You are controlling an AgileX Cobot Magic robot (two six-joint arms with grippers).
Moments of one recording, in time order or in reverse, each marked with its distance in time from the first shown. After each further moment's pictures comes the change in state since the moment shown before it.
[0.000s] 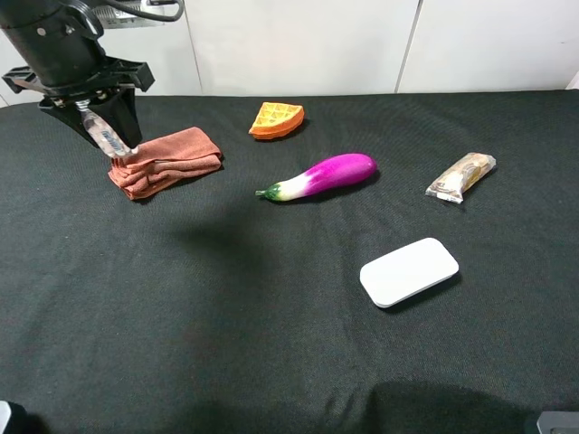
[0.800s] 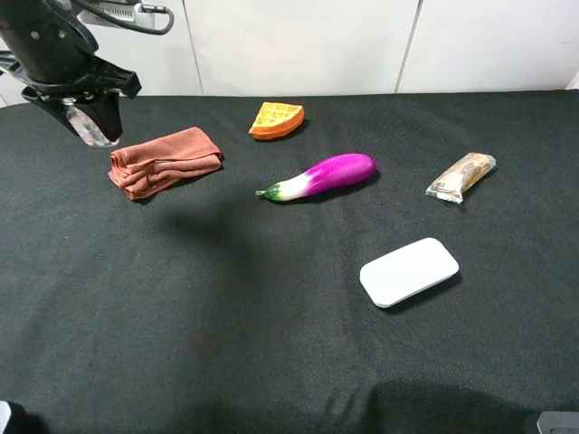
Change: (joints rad) left arm 0.000 0.010 0.000 0.174 -0.061 -0.028; right arm 0.000 0.000 0.000 0.000 0.000 0.000
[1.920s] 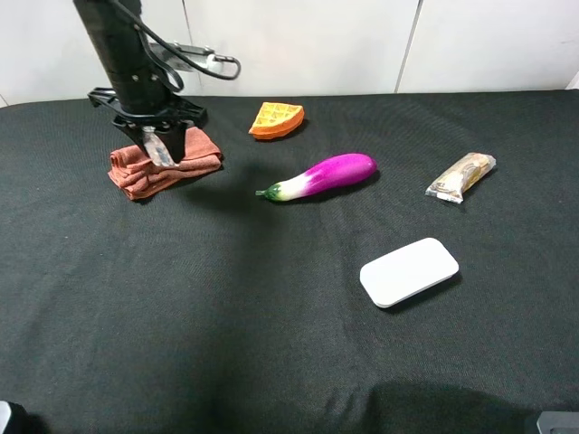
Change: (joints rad) left arm -0.090 0.317 -0.187 -0.046 -0.049 0.023; right arm 0.000 0.000 0.000 0.000 0.000 0.000
